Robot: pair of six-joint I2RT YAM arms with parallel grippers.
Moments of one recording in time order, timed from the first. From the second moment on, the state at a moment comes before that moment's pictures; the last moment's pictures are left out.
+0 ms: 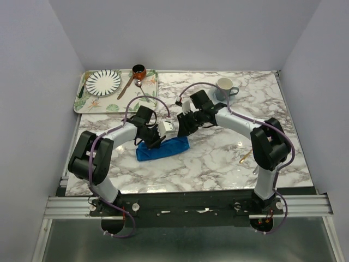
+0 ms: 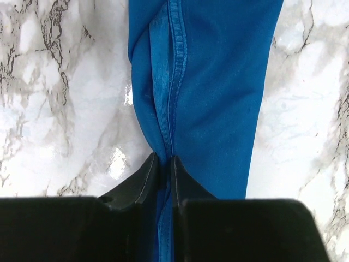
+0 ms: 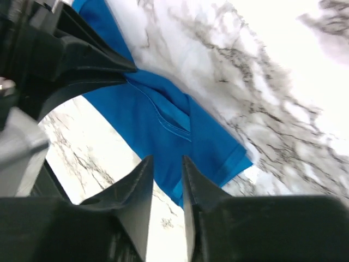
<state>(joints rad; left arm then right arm) -0.39 1.64 0.91 -0.42 0.53 0.75 0.63 1.91 1.36 -0.41 -0.55 0.02</state>
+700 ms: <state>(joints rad) -0.38 1.70 0.98 -0.48 0.55 0.73 0.63 1.96 1.43 -0.51 -0.43 -0.18</state>
